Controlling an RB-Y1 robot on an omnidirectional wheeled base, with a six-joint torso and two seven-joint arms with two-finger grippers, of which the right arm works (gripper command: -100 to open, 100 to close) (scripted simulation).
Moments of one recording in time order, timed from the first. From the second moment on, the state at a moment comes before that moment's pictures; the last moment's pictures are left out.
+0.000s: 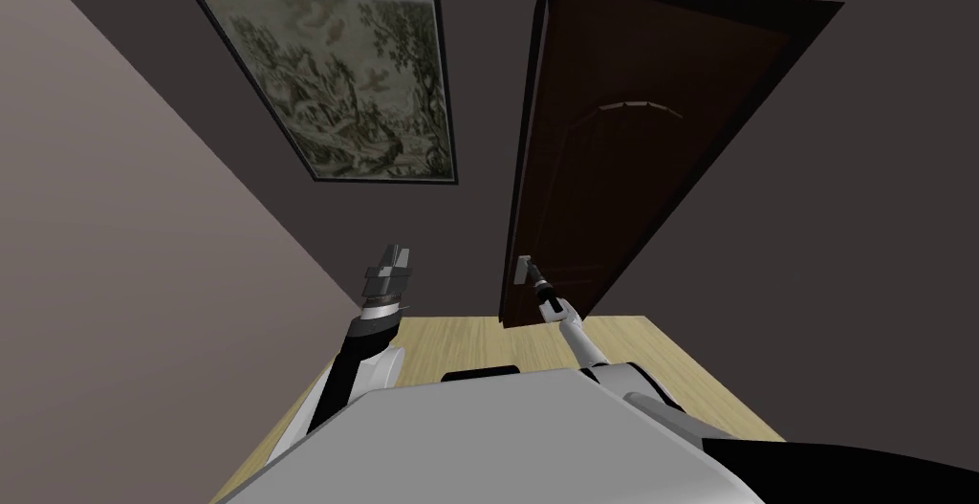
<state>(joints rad) -0.29 -0.29 -0.05 -0.84 0.12 -0.53 0.17</state>
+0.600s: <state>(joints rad) -0.30 -0.29 -0.05 -0.82 0.00 -0.52 0.02</state>
